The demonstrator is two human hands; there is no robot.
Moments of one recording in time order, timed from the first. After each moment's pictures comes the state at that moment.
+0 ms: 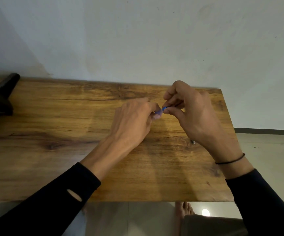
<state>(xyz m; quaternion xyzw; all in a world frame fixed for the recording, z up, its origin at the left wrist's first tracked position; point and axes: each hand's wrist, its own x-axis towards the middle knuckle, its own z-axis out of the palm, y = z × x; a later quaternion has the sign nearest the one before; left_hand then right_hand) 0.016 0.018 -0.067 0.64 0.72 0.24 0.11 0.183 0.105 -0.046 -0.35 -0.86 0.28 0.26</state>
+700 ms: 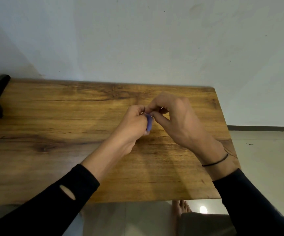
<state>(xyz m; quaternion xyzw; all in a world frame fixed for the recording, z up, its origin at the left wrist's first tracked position) 0.033 0.028 -0.084 0.32 0.64 0.45 0.54 0.172 0.089 -0.050 -0.30 -0.89 0.27 0.22</state>
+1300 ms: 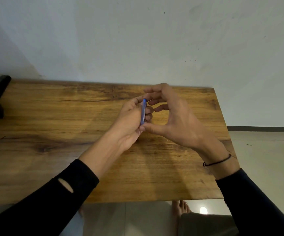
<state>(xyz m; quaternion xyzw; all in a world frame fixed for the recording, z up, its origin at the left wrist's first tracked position) 0.031 0.036 -0.073 0.13 0.53 0.59 0.60 0.174 0.088 -0.041 -0.31 -0.84 0.40 0.20</state>
